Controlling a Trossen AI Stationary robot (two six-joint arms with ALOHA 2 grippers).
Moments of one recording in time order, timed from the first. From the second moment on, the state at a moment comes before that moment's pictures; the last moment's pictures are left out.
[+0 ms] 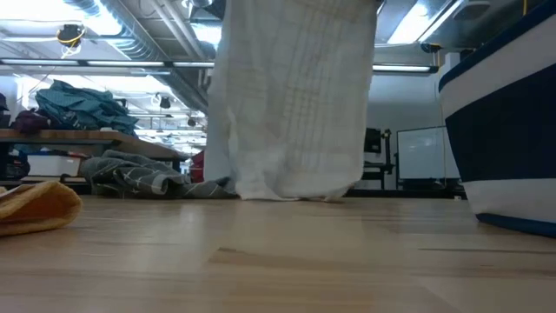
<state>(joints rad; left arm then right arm) 0.59 1.45 1.68 0.61 -0.41 0.23 -0.70 1.67 2.36 -0.87 0.82 -0.69</state>
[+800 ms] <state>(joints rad) 0.70 1.64 1.93 0.49 -0.18 -0.07 -0.81 1.67 2.36 -0.71 0.78 -1.03</state>
